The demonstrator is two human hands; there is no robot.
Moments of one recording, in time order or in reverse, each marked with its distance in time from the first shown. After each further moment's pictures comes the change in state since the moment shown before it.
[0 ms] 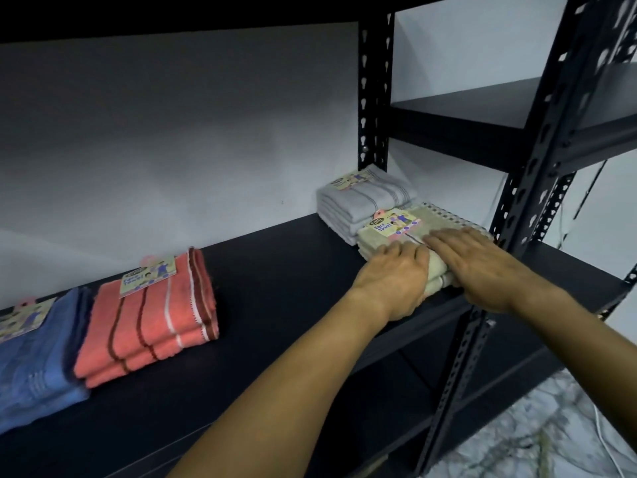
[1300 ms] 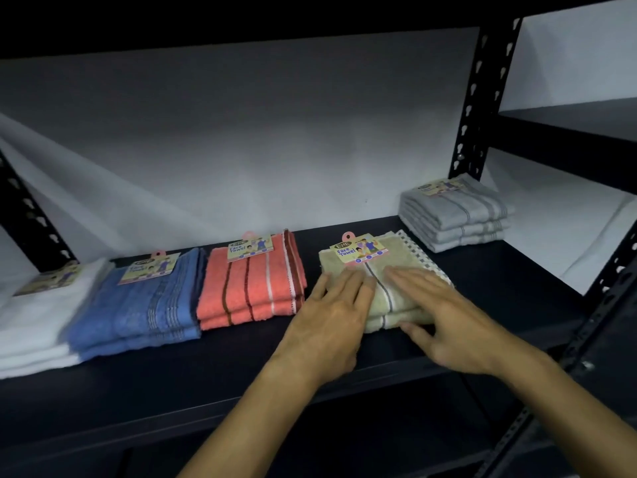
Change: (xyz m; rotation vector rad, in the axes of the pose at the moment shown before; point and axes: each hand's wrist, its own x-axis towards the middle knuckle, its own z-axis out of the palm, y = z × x) left_hand -0.196 -0.065 -0.021 0.015 0.031 -0.313; right_hand 0.034 -0.159 -0.022 0.711 0.205 -0.344
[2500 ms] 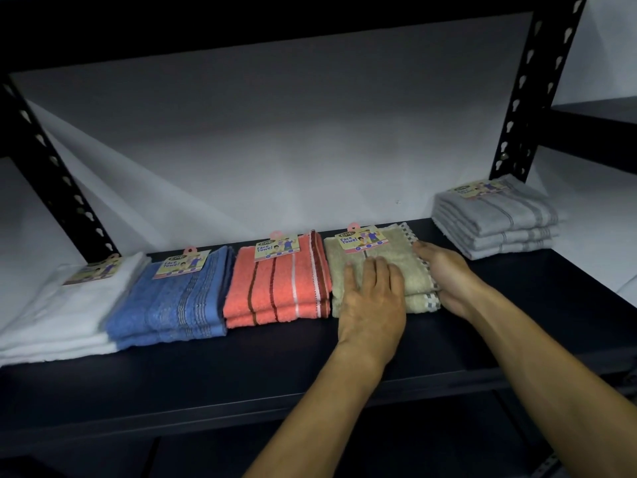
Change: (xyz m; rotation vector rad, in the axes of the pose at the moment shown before) left_hand 0.047 0.015 0.030 0.193 -0.084 -0.315; right_hand 0.100 0.020 0.021 1.167 0.242 0.834
